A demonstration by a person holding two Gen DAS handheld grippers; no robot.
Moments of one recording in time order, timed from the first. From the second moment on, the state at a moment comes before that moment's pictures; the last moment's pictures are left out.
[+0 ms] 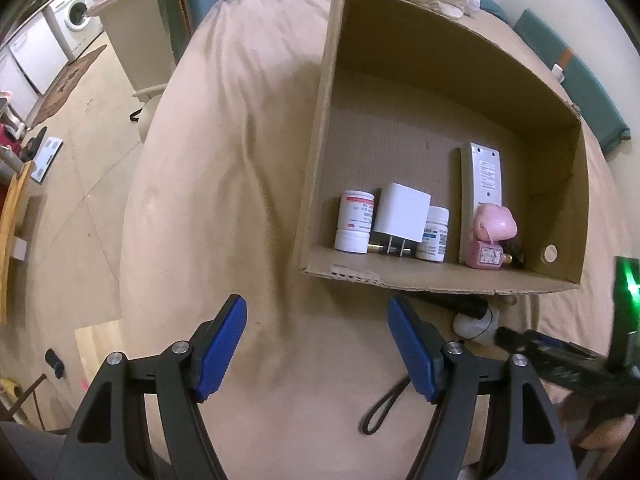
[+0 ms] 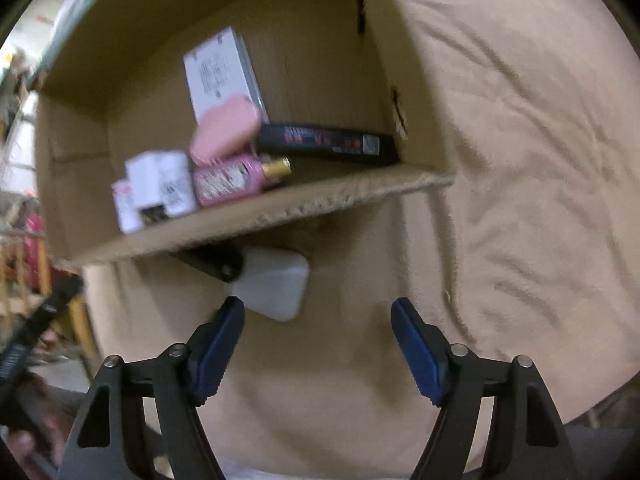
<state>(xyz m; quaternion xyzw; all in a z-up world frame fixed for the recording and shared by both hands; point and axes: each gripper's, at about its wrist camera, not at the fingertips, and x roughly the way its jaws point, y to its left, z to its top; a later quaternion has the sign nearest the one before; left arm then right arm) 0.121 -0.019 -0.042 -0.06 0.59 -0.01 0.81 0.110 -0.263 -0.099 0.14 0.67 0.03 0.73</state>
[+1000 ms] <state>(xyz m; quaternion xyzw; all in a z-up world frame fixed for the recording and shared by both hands) 0.114 -0.038 -0.051 -0.03 0.60 -0.06 0.80 0.078 -0.244 -0.056 0.07 0.66 0.08 0.75</state>
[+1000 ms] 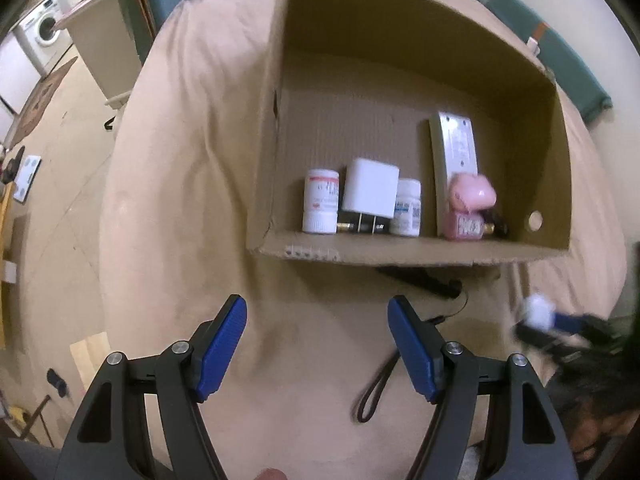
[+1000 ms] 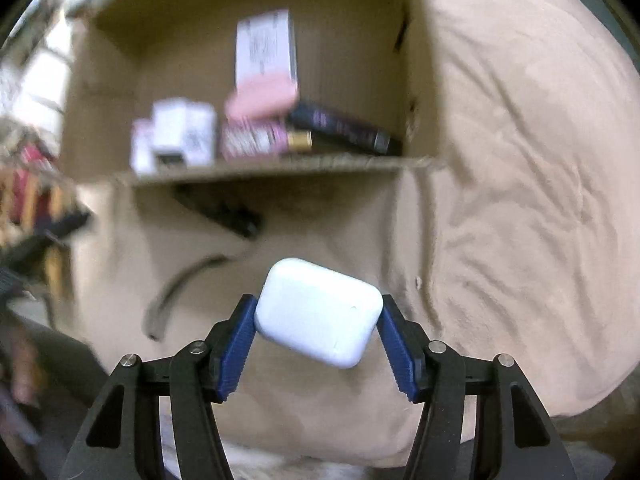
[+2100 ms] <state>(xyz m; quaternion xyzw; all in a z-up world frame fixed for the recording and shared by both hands) 0.140 -0.176 -0.129 0.13 0.63 -0.14 0.76 0.095 -0.314 -0.025 0.29 0.55 0.11 0.77</state>
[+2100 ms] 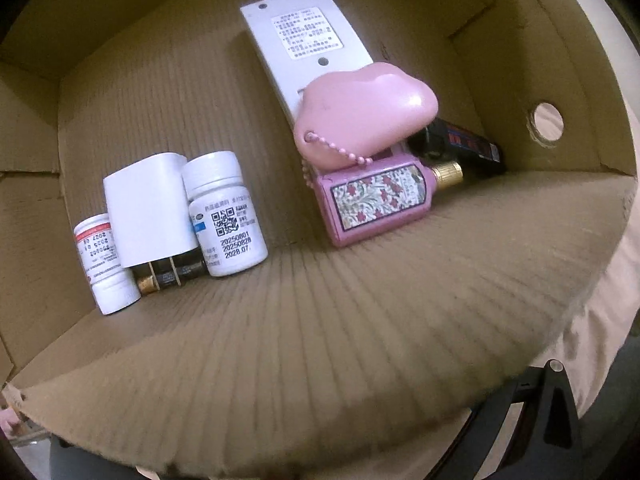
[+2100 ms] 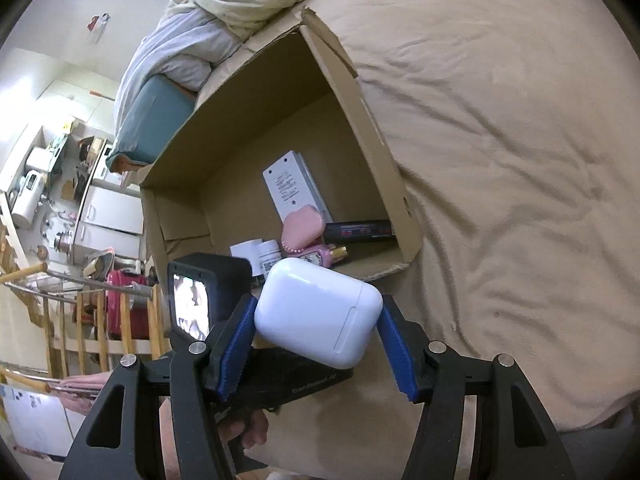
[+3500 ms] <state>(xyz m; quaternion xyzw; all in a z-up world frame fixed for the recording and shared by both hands) 0.014 -0.013 -0.107 0.01 0.69 -0.02 0.72 0.087 -0.294 -0.030 0.23 0.58 0.11 0.77</state>
